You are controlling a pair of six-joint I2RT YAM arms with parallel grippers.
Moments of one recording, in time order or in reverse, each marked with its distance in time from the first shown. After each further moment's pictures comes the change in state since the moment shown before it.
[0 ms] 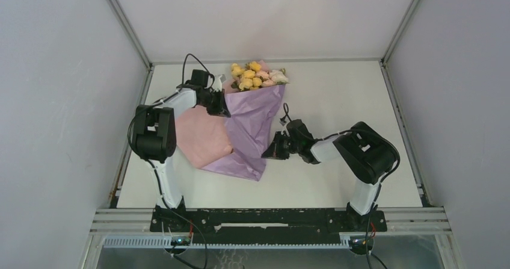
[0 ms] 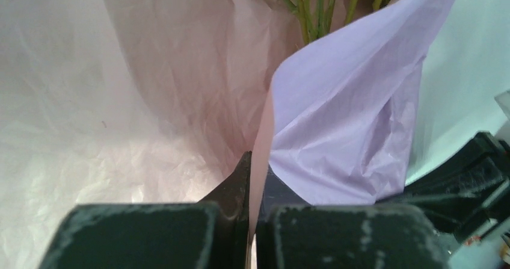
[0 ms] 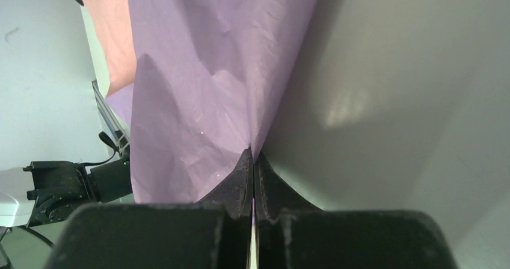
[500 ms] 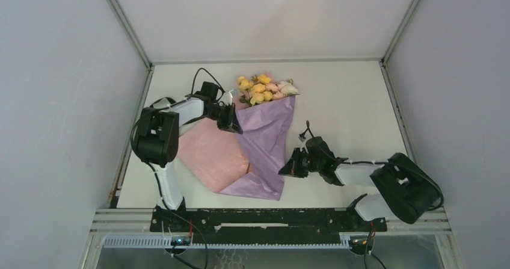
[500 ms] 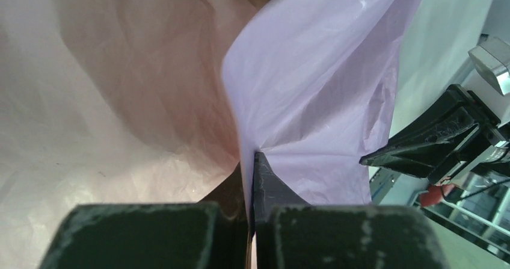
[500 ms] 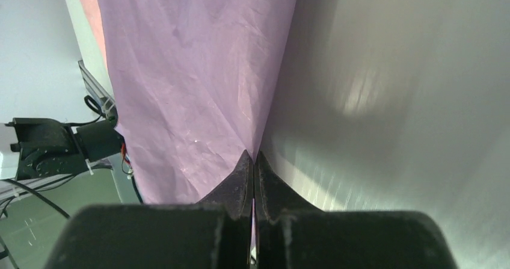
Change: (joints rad) left arm -0.080 -0.050 -0.160 -0.003 0.201 -0.054; right arm -0.006 -0.399 -0.354 -0.101 0.042 0.024
